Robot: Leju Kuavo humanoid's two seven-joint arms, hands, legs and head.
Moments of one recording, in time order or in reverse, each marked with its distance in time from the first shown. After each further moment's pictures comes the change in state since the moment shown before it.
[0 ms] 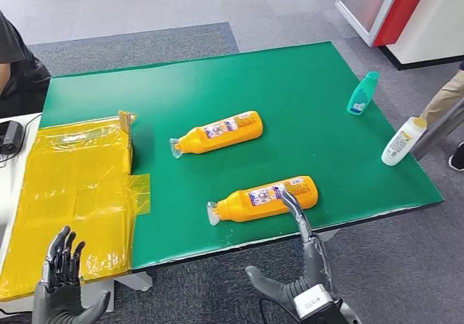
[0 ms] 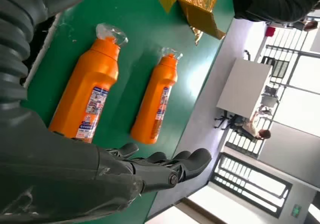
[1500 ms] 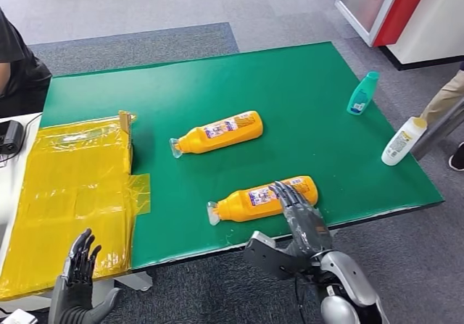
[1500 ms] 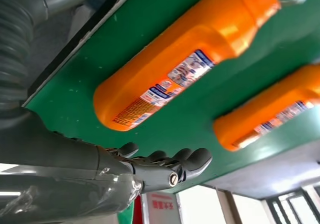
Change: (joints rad) left arm -0.089 0.053 0.055 0.184 -0.060 -0.066 0.018; right arm -0.321 -0.265 0.069 0.162 0.447 0.141 0.524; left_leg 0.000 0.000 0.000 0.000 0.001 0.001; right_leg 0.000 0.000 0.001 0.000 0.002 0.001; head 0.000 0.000
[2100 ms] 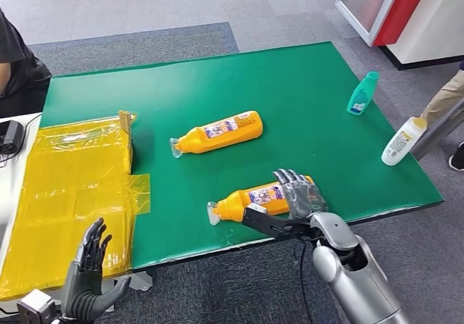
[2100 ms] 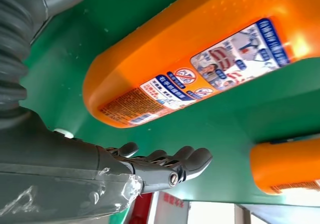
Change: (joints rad) left arm -0.070 0.111 -0.140 0.098 0.070 0.118 0.019; right arm -0.300 -0.085 0.056 0.350 0.105 0.100 0.091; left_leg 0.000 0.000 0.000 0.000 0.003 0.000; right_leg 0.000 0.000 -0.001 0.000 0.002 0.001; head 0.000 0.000
